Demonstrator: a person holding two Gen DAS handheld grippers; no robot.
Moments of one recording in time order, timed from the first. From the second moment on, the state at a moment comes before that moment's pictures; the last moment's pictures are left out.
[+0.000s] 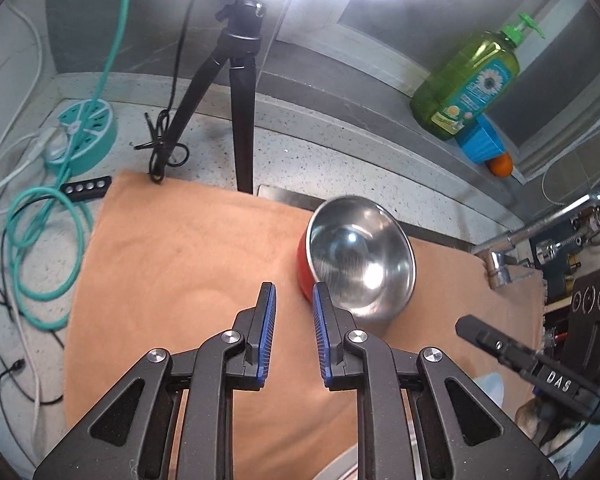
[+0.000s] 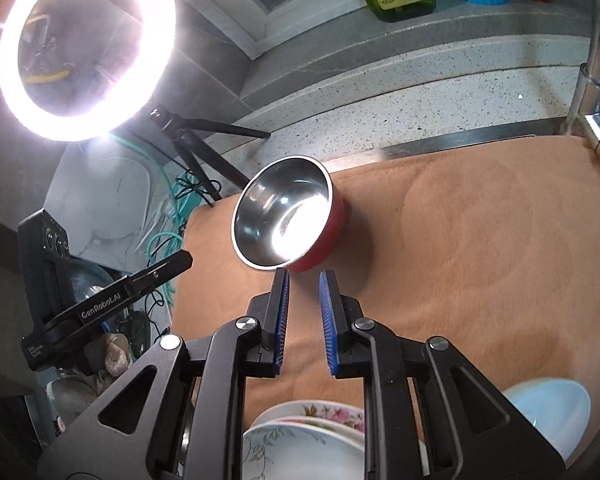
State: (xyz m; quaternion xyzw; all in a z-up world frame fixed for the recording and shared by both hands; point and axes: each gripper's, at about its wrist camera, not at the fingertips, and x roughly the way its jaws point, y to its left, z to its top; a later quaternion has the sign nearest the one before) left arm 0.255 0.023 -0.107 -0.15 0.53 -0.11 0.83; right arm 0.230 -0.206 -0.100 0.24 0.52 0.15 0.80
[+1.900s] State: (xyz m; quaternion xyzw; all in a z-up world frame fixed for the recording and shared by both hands) left arm 0.225 0.003 -0.088 -0.12 0.52 -0.14 0.84; right arm 0.227 -0.189 -0.087 0.23 0.54 0.16 0.79
